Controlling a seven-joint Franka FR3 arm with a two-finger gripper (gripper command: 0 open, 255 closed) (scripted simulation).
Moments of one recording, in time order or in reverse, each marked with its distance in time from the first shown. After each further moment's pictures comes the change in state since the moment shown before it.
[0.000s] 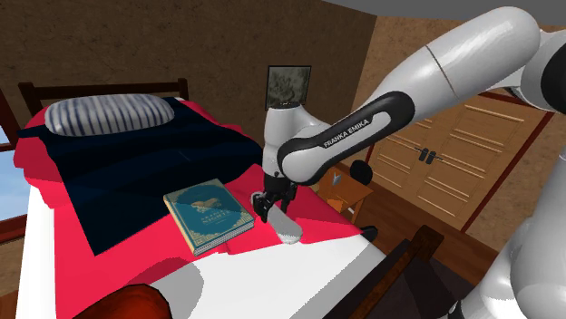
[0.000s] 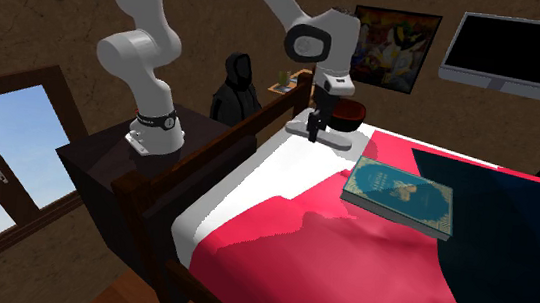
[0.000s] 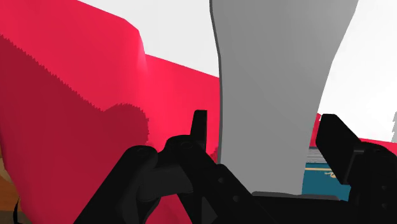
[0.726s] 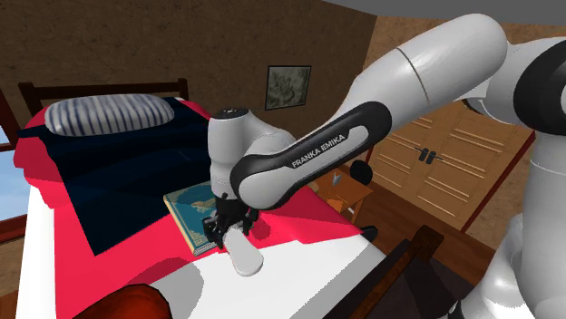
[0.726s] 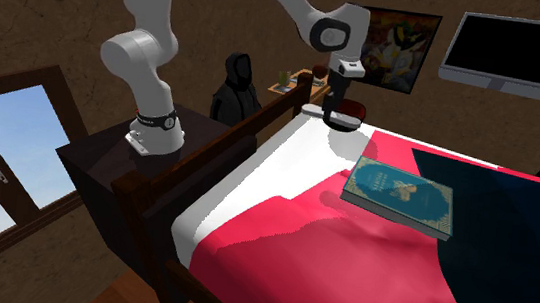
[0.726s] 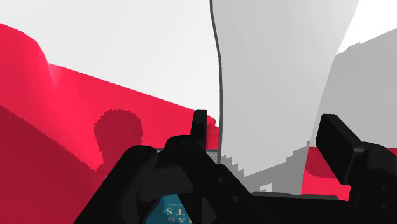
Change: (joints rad) arm 0.182 0.156 0.067 0.226 -0.068 -0.090 0.274
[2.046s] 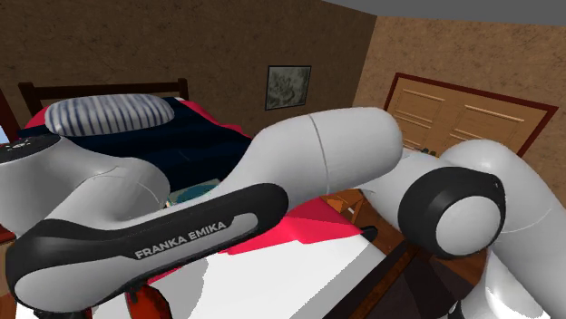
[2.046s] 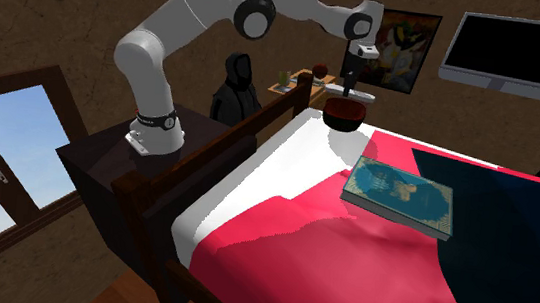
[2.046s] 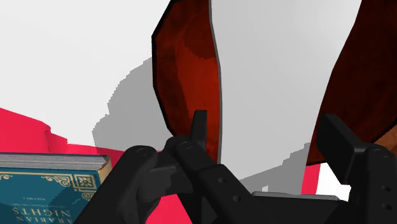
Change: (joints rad) arm 0.439 0.610 -0.010 1.004 -0.123 -0.409 0.294
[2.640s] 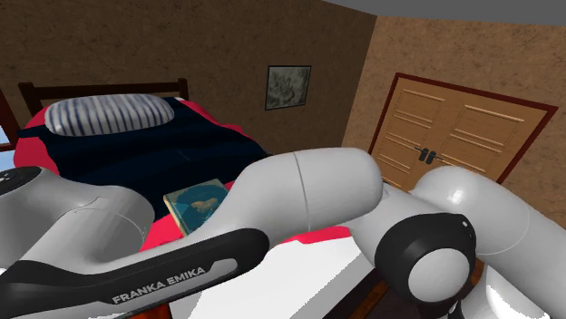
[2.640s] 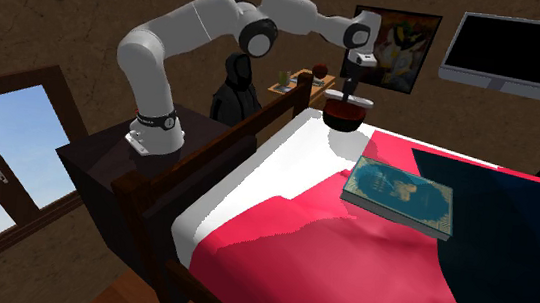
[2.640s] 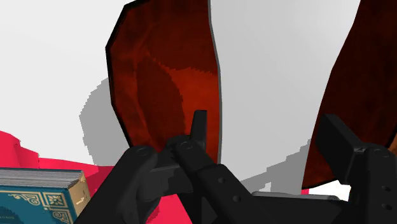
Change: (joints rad) arm 0.072 0.178 -0.018 0.239 -0.011 -0.054 0.003
